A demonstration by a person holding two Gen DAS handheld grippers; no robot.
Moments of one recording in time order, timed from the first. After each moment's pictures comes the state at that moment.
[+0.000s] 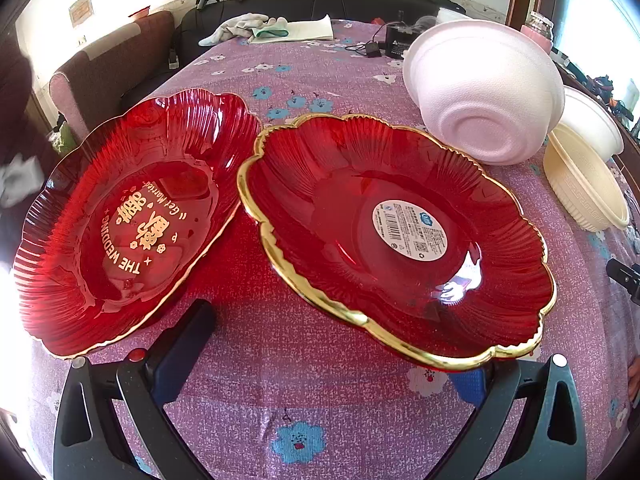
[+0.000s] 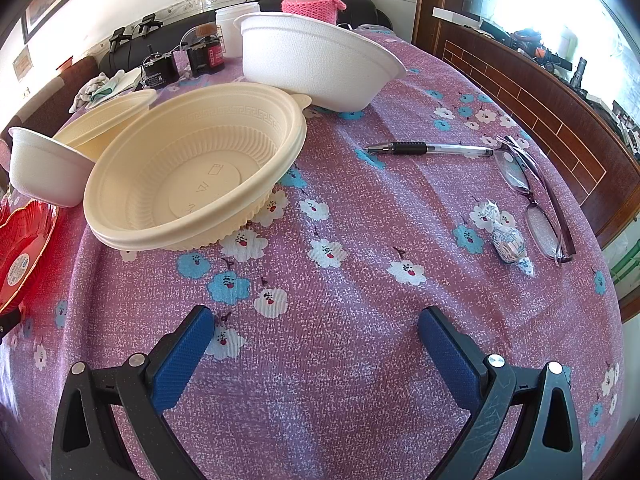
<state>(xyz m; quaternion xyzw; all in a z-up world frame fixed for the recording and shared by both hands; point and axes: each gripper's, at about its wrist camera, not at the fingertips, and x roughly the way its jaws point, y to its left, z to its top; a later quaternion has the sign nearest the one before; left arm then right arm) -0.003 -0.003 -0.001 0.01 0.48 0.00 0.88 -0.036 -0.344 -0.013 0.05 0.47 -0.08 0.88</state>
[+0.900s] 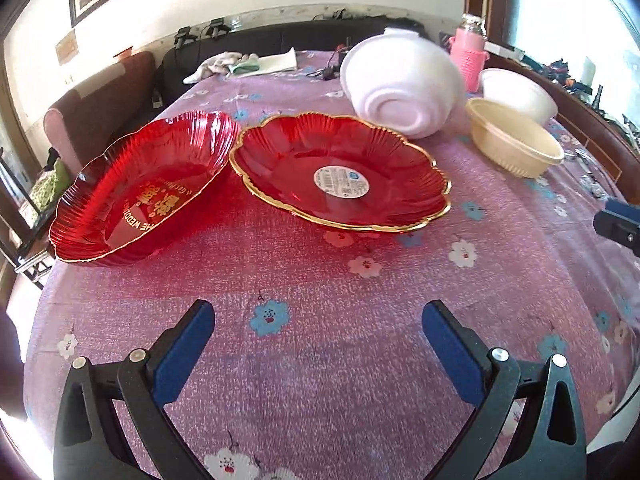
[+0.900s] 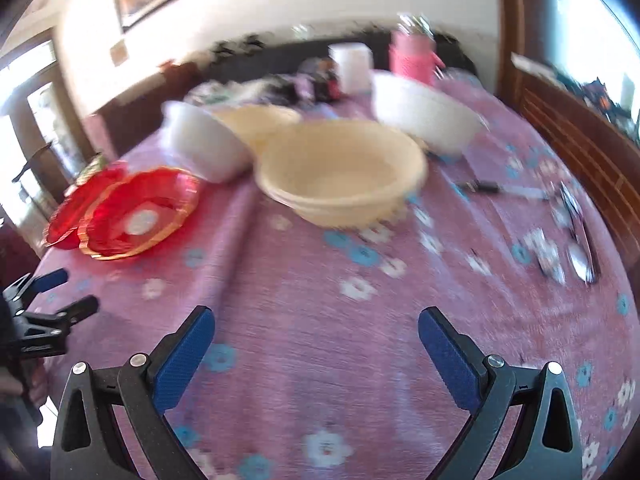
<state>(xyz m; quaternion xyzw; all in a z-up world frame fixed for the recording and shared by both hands) -0.095 -0.020 0.017 0.04 0.42 -0.05 0.91 -0.107 -0.293 0.029 0.02 0.39 0.10 0.92</state>
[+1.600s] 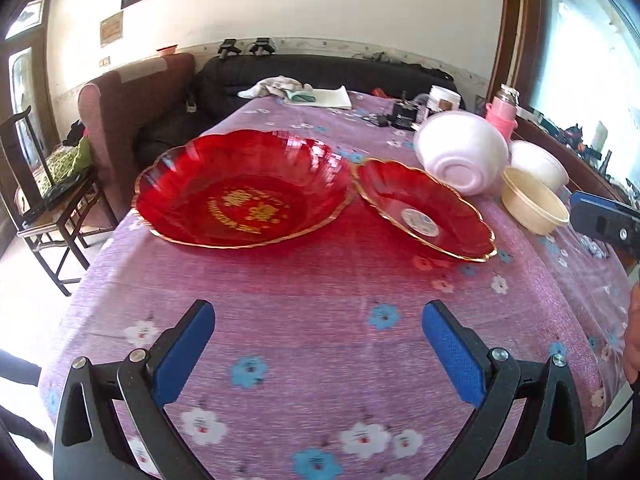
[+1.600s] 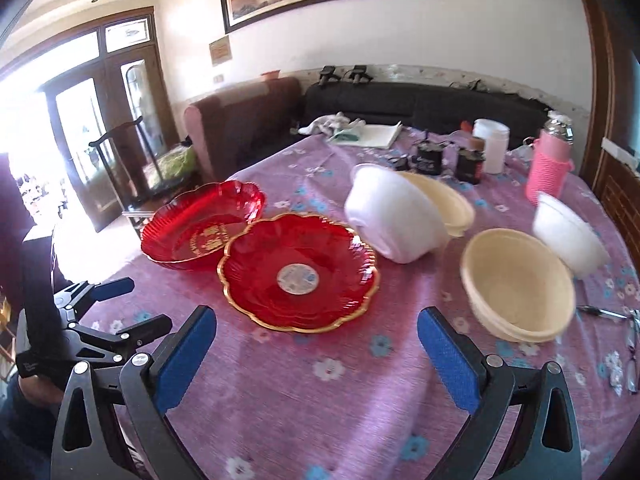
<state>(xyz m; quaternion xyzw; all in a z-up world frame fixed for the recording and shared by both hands) -0.125 0.072 0.039 -0.04 0.36 -0.02 0.93 -0.095 -0.162 0.078 -0.02 0.33 0.25 0.91</state>
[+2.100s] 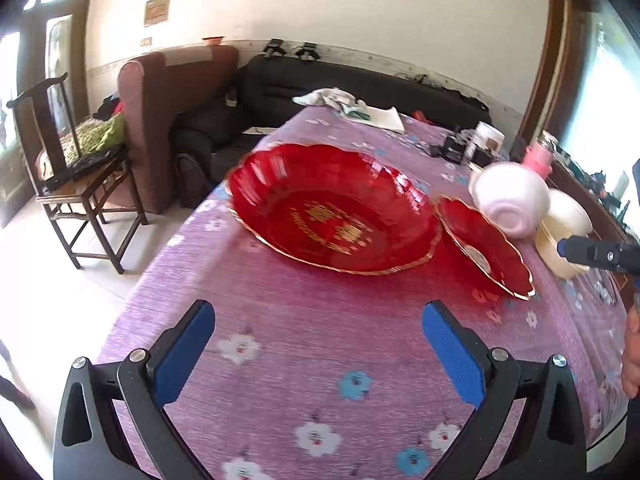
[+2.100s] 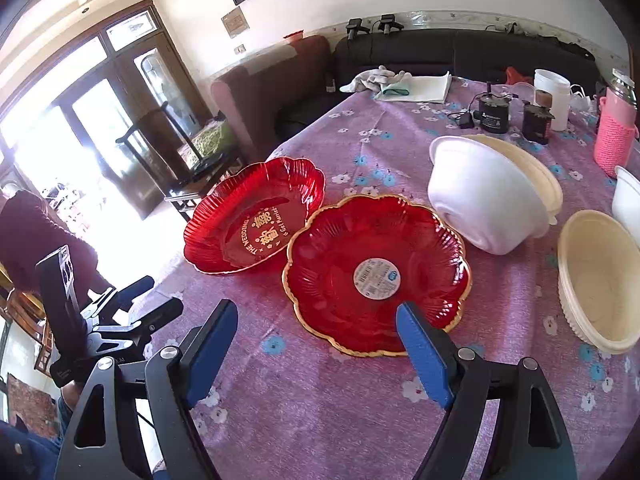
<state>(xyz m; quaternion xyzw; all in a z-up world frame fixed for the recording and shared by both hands) -0.128 0.143 0.052 -0.09 0.34 0.03 0.93 -0.054 -0.111 0.075 0.03 0.42 0.32 0.85</state>
